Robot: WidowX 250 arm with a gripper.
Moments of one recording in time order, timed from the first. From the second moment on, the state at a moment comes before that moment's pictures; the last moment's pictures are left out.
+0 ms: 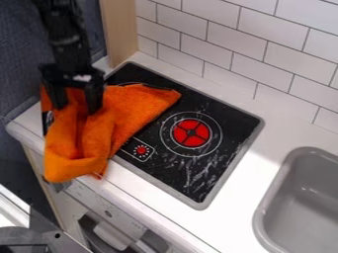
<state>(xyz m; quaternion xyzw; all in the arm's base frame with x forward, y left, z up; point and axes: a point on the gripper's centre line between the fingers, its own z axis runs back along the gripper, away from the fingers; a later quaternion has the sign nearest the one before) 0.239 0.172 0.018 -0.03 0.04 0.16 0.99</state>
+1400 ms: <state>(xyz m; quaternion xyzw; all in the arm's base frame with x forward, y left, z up) 0.280 -0.002 0.096 -0.07 0.04 0.00 1.00</state>
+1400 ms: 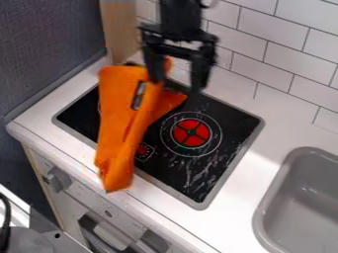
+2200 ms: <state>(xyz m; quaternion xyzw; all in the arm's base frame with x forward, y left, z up) 0.278 -0.058 0.026 -0.08 0.07 -0.08 0.99</state>
